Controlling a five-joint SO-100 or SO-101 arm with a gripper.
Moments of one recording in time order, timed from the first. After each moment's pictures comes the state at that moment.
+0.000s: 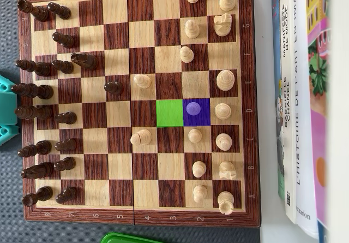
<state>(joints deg) -0.7 174.6 162.7 -91.9 86.6</state>
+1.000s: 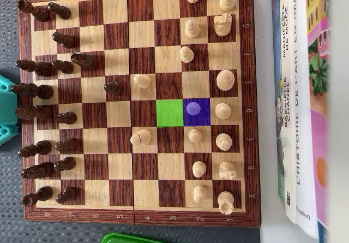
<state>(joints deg) -1.3 148.9 132.3 -24.1 86.6</state>
